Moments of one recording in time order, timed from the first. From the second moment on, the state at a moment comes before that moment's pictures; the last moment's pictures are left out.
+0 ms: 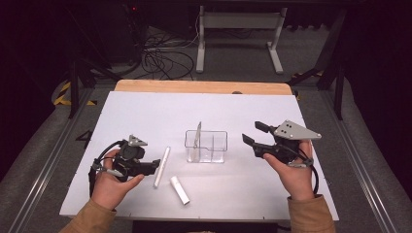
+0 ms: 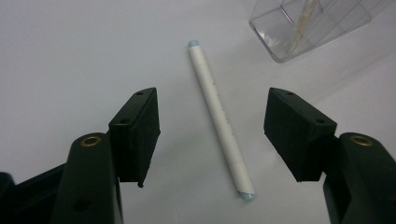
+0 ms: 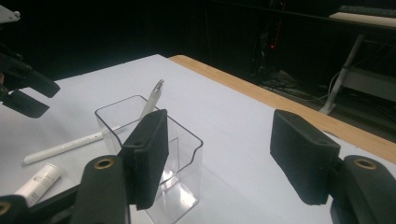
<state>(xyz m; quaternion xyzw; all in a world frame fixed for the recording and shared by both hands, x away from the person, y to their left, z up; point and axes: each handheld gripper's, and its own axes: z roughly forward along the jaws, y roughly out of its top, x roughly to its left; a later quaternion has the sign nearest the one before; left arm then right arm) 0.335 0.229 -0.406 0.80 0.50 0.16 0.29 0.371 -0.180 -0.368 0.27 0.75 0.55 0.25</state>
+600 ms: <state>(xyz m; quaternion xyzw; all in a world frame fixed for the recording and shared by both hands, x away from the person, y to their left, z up) 0.353 0.215 -0.414 0.80 0.53 0.12 0.25 0.371 -0.181 -0.367 0.27 0.75 0.55 0.25</state>
